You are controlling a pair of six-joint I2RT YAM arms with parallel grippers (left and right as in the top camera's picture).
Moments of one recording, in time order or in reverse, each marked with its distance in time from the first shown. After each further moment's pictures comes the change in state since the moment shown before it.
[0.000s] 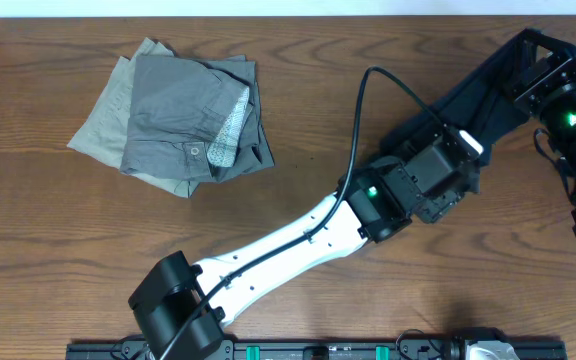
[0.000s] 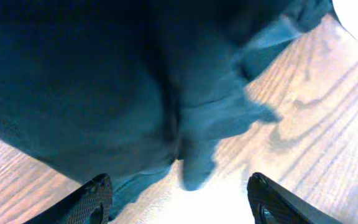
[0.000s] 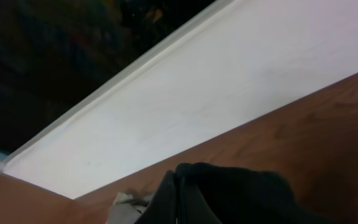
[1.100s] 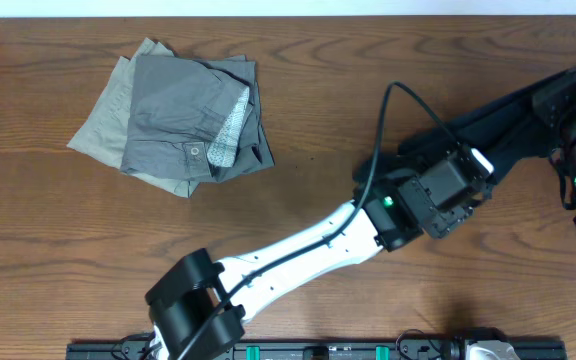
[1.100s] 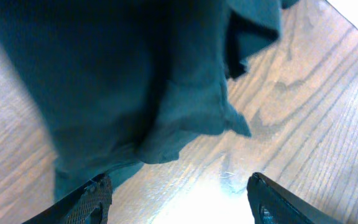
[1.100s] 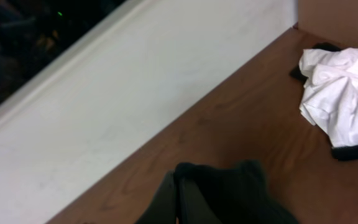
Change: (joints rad) left arm -0.046 0.059 0.000 0.016 0.029 0.000; right arm 0.000 0.009 0.036 -0.193 0.403 0.026
